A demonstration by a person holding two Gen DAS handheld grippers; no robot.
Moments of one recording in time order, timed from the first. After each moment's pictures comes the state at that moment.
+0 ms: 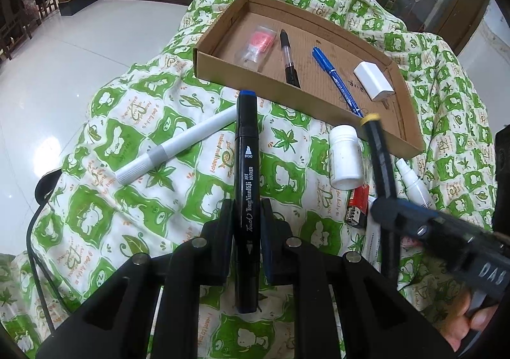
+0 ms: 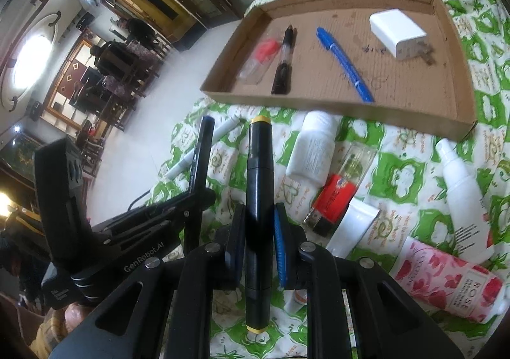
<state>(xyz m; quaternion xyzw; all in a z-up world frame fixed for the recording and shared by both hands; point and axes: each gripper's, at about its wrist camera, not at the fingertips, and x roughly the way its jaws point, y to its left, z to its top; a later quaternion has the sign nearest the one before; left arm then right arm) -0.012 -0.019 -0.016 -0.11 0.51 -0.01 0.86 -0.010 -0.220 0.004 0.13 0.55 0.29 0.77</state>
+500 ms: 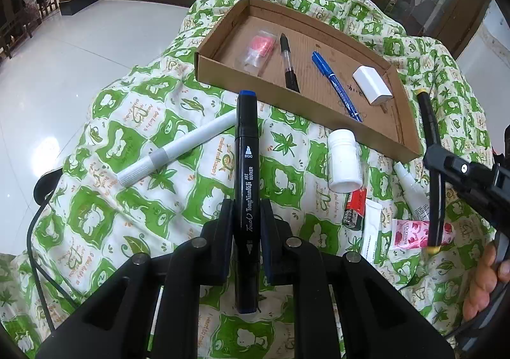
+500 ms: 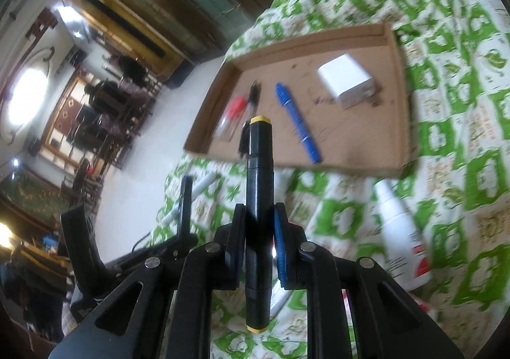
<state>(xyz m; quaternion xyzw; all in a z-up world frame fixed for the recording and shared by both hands) -0.014 -0.019 -0.012 -0.11 0.50 -0.01 0.86 0.016 -0.273 0.026 0.19 0.51 0.25 0.80</state>
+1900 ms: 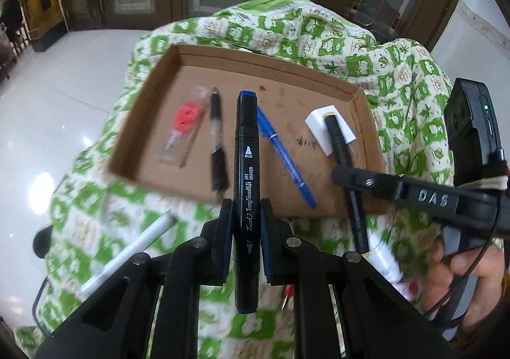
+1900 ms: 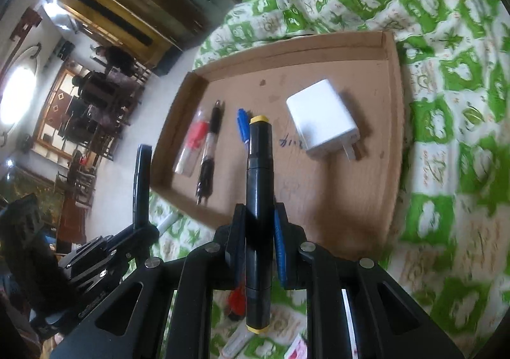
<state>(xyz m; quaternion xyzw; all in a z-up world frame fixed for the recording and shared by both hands) 0.078 -0.079 0.033 -0.06 0.49 -0.06 0.87 0.121 -0.278 -0.010 0.17 0.57 0.25 0.77</state>
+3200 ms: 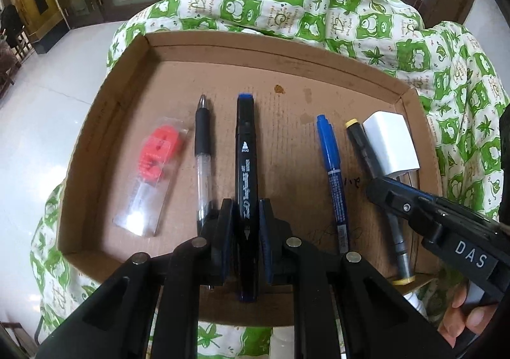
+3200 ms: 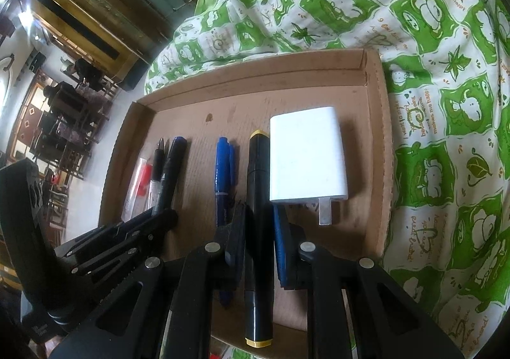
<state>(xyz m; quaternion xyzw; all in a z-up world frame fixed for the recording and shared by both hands) 0.147 -0.110 -0.008 -0.02 0.53 -0.03 0.85 0.156 -0.287 -0.028 0.15 0.56 0.18 0.79</state>
